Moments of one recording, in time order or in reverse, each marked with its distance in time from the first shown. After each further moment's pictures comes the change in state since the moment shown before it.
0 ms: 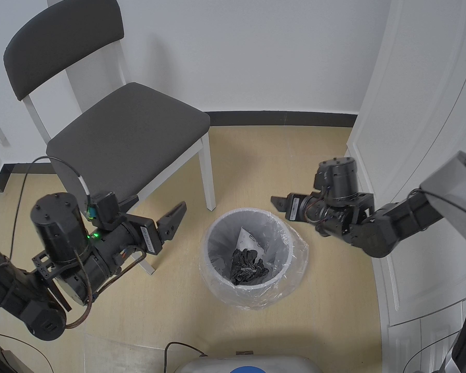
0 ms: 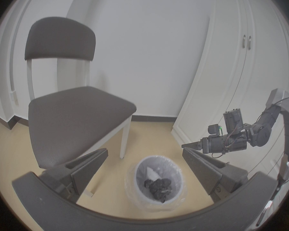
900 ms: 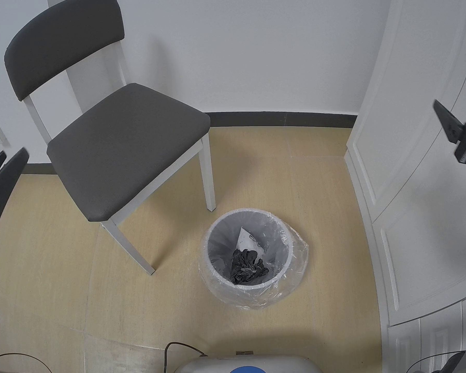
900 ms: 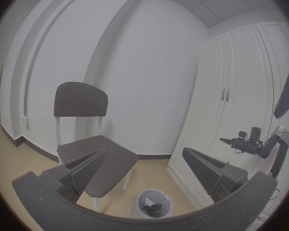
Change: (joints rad) left arm 0.047 -0.914 -0.029 0.590 -0.019 0.027; right arm -0.116 -0.949 0.530 -0.344 -0.236 -0.481
